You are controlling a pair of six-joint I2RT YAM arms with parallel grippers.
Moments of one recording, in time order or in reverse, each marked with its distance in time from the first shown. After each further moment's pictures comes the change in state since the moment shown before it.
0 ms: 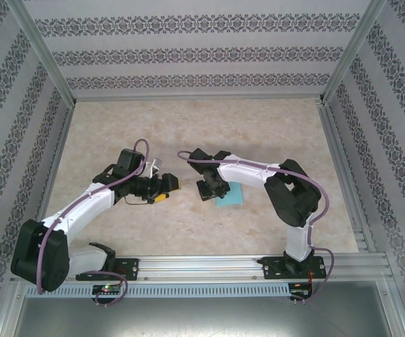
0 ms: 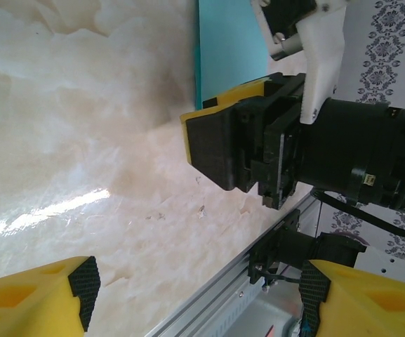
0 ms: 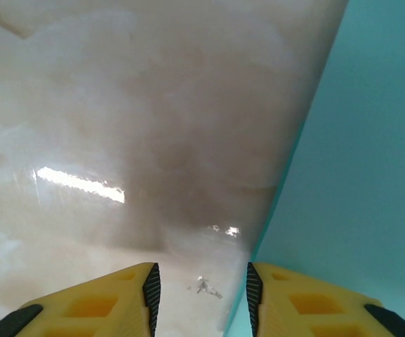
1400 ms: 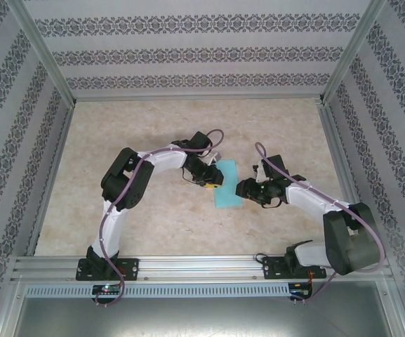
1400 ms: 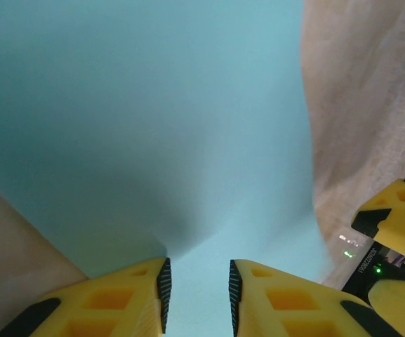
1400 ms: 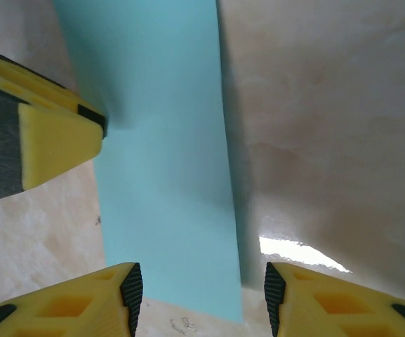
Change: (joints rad) left arm -0.276 0.953 0.805 -0.122 -0.060 0.222; right arm -0.498 -0.553 -0.673 0.460 -0.445 0.065
